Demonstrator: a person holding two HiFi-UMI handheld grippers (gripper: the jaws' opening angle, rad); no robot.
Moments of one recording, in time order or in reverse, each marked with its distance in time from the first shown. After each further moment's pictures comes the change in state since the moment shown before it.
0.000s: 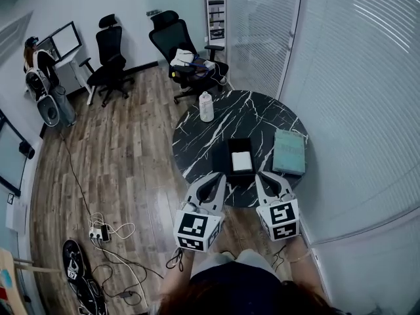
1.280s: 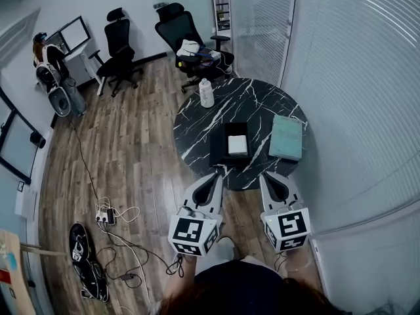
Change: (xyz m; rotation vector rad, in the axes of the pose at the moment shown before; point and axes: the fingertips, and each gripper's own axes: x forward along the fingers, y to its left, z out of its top) left arm -0.046 -0.070 0.011 -0.059 0.014 0.097; right arm -0.105 -0.006 0.017 0.114 -0.123 0.041
